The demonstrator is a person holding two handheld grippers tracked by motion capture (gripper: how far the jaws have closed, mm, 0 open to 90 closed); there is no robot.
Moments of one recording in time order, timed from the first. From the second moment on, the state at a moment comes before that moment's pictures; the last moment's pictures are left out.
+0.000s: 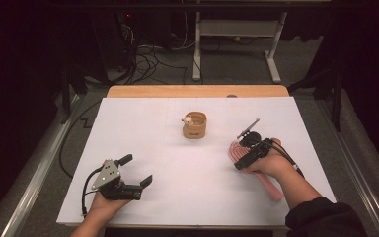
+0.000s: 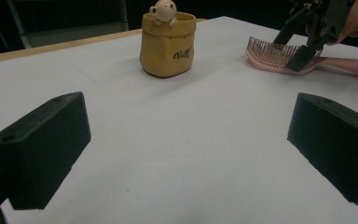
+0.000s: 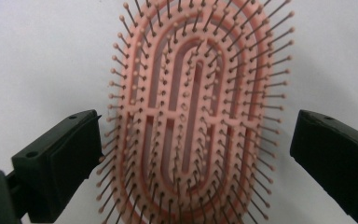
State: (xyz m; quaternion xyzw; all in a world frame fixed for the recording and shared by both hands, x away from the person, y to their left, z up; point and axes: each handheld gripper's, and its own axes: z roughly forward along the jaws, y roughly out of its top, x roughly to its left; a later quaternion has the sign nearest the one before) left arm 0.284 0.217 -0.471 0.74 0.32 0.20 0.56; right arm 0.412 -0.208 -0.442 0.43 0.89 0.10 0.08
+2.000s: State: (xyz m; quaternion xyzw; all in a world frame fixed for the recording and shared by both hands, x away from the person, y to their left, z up) left arm 0.281 0.216 -0.471 0.74 0.32 0.19 0.56; right arm 0.443 -0.185 -0.446 0.43 0.90 0.01 0.03
